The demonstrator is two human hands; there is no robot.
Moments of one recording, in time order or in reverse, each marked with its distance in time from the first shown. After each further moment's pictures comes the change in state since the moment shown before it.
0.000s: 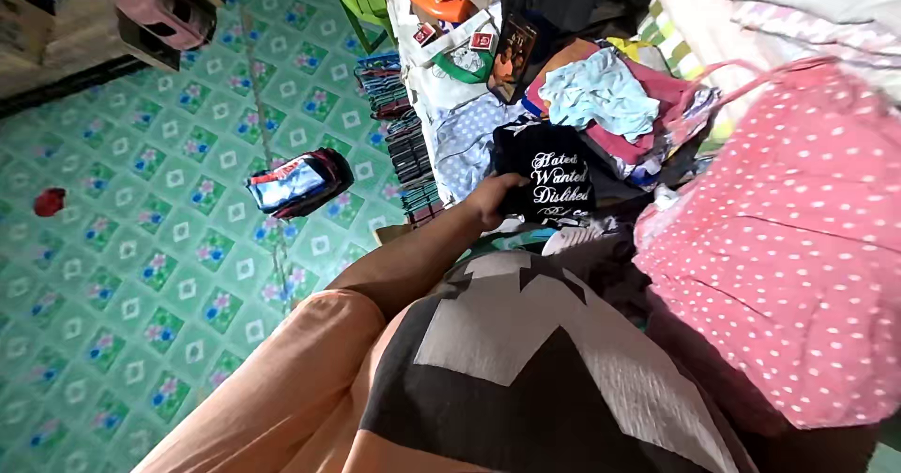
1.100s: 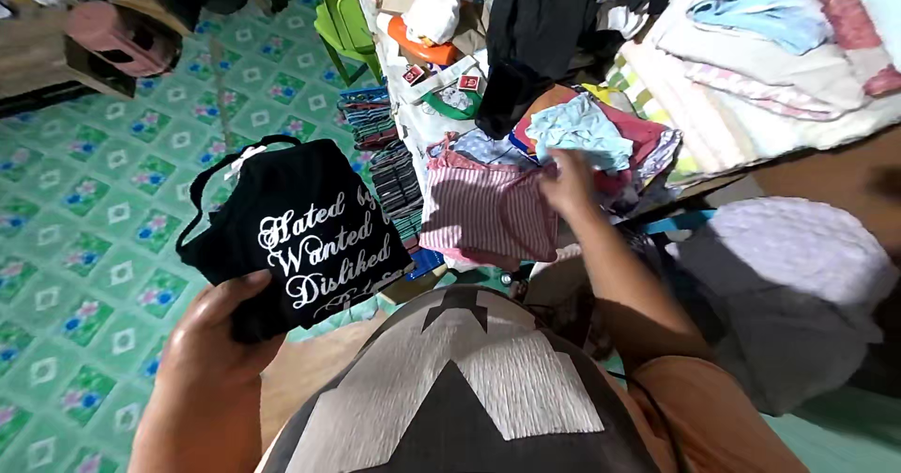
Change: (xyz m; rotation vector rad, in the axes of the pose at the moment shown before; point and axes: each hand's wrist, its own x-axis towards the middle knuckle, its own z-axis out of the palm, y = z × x) left_hand -0.245 0.050 -0.179 -0.081 0.172 0.726; right_hand 0.086 0.142 0.240 -1.052 -0.583 -0.080
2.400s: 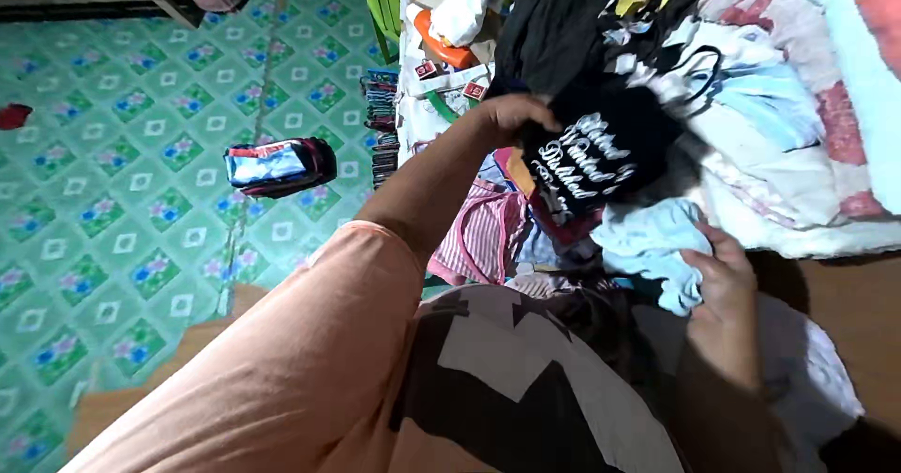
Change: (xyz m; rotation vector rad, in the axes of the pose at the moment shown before) left_hand 0.285 -0.139 0.325 0.382 -0.676 -0.274; right_hand -0.033 0.197 -0.172 0.725 0.179 0.149
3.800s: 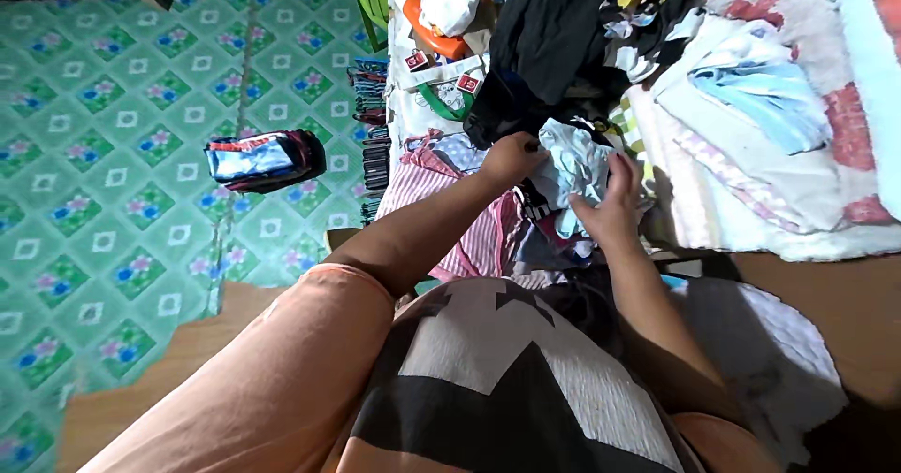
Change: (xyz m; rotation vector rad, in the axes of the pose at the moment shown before) left_hand -0.006 -0.057 0.036 0.575 0.429 -0.113; right_hand 0.052 -0.014 0.139 -0.692 -0.180 -0.245
